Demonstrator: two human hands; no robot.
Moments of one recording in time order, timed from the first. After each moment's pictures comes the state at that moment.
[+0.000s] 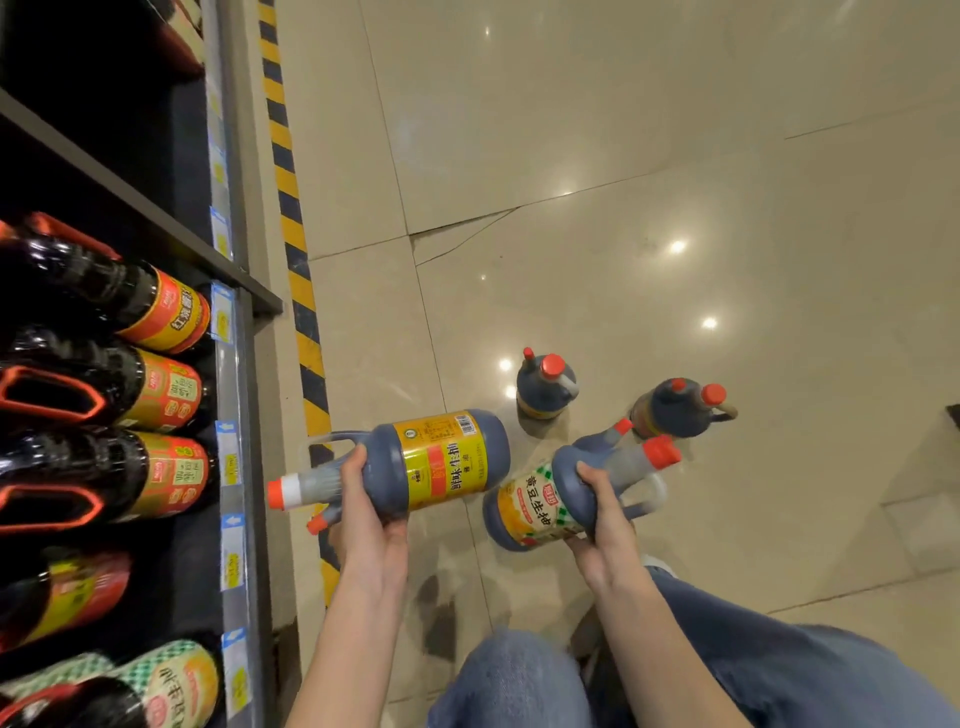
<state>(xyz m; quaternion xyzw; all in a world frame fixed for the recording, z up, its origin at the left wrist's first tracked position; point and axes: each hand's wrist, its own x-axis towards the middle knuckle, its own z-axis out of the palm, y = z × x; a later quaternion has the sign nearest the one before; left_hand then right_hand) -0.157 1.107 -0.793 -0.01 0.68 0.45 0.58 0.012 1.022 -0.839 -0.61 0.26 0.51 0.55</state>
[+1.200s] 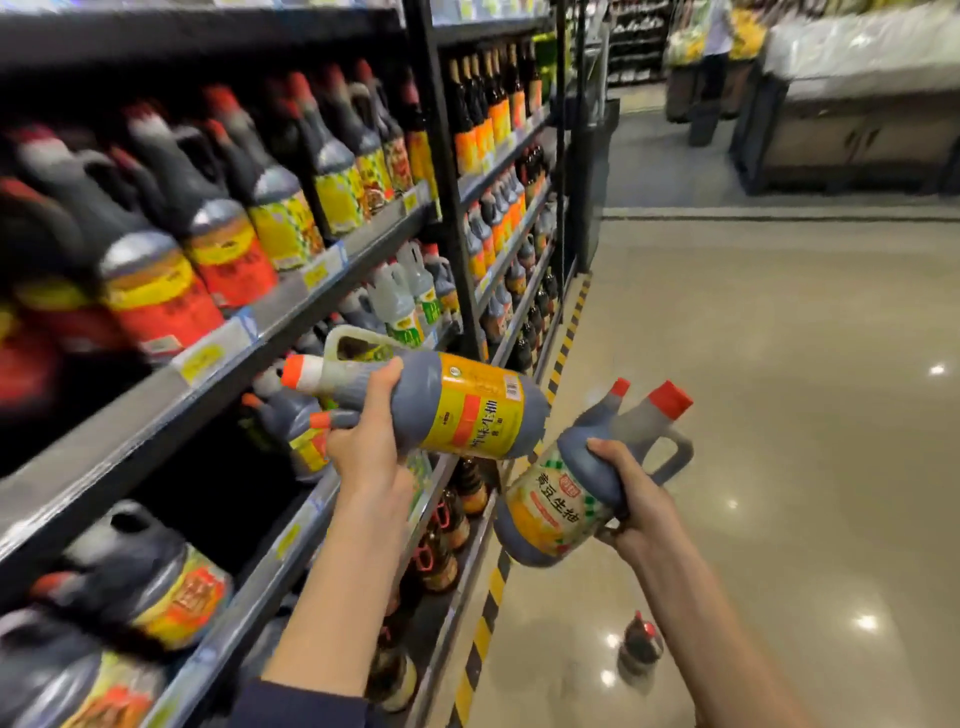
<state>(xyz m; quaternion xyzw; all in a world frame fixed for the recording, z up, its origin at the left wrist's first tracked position) -0.250 1.025 -0.078 0.07 0.55 0.75 0.37 -0.063 1.033 -0.152 -0.55 -0.15 0.66 0.49</state>
